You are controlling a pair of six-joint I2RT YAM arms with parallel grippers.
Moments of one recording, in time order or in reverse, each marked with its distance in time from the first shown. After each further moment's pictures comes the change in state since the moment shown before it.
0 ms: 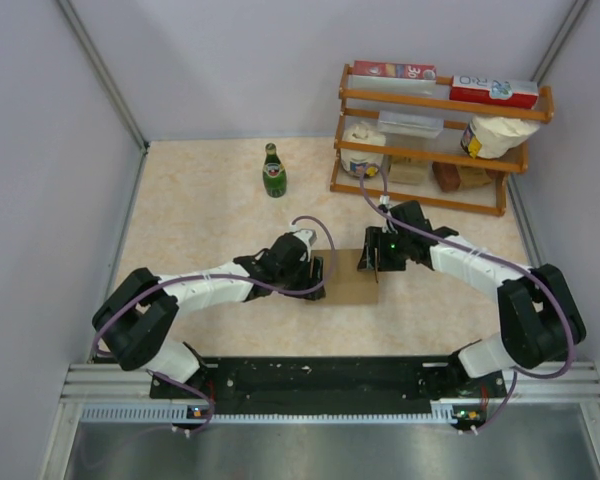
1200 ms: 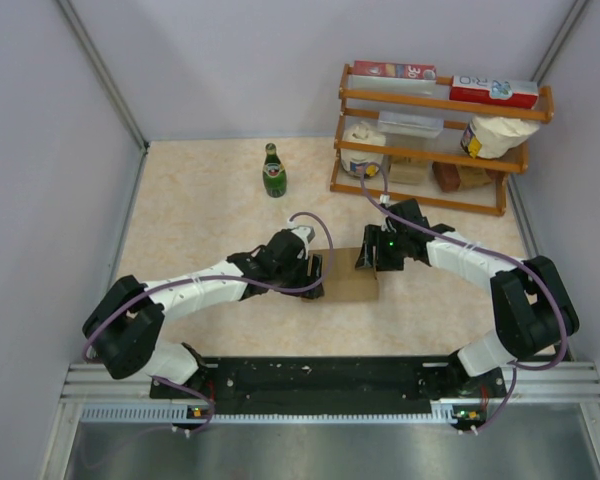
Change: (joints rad) left arm 0.000 -0.066 0.035 -0.106 -0.003 0.011; right arm -0.011 0.065 0.026 0.011 -0.016 0.043
